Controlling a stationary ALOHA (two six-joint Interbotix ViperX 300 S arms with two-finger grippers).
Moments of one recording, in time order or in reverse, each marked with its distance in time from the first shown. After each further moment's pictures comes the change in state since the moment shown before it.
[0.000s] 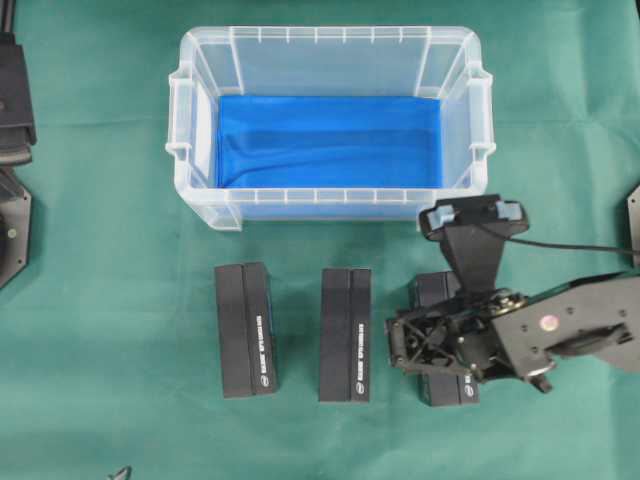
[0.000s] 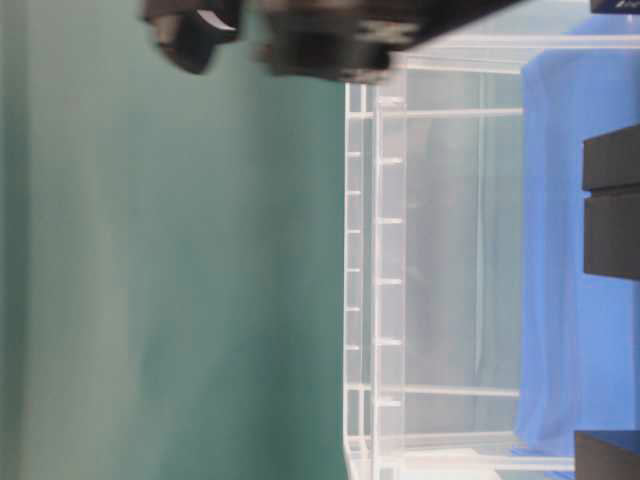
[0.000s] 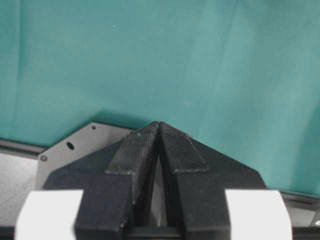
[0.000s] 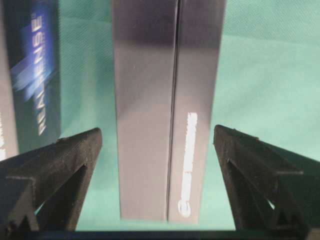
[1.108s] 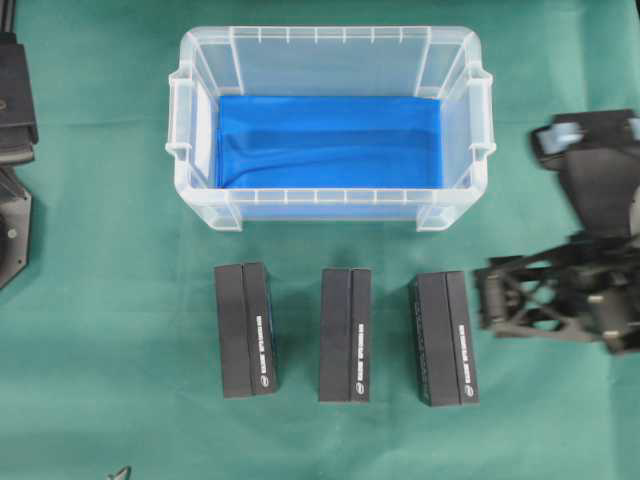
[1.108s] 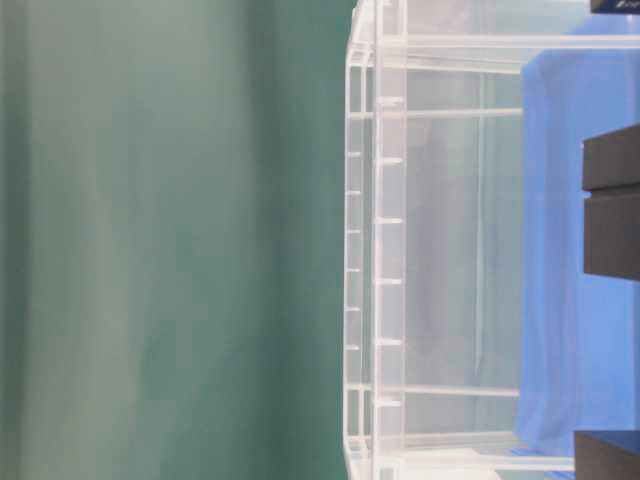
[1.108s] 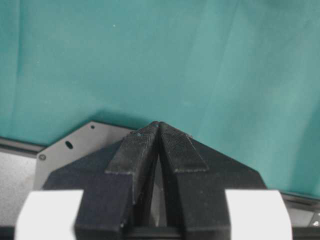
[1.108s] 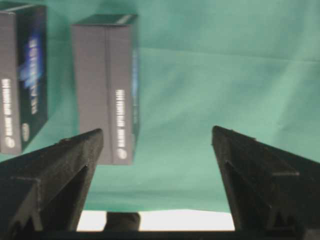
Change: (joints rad) left arm -0.002 0.005 0.000 -0.002 0.000 -0.009; right arm 0.031 -0.267 -0.089 -0.055 0.403 0.021
